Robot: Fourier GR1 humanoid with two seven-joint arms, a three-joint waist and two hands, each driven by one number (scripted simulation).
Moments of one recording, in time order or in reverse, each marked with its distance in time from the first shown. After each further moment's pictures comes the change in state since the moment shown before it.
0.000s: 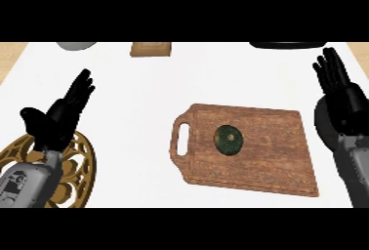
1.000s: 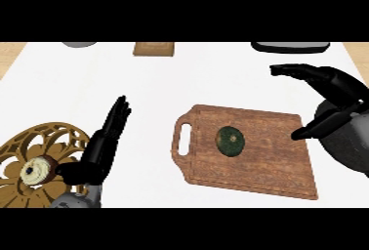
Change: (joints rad) left arm 0.172 -0.213 -0.141 -0.090 -0.048 0.034 -0.211; right arm -0.235 -0.186 0.177 0.252 0.092 0.653 -0.424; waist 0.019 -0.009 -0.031
